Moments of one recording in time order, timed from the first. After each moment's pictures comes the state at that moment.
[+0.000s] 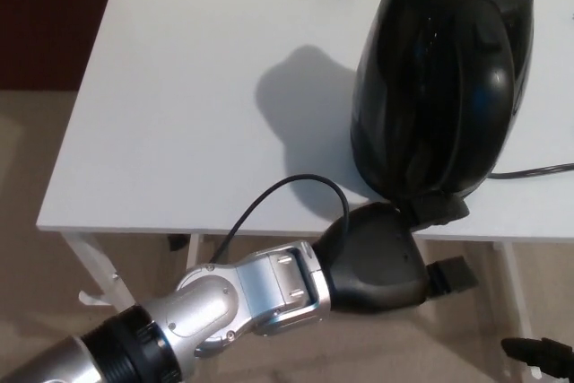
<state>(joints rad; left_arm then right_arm) -0.58 0.32 -0.94 0.24 1.21 -0.31 0.05 0.07 -0.37 0.00 0.73 -0.04 -0.17 0.21</state>
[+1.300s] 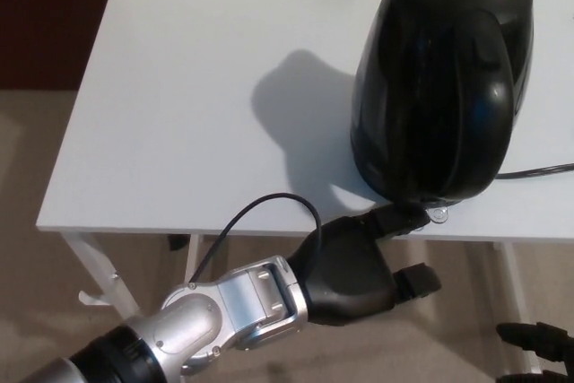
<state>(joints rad) -0.51 0.34 -0.92 0.30 1.24 -0.29 0.06 0.04 -0.37 -0.01 0.70 -0.05 -0.13 0.24</state>
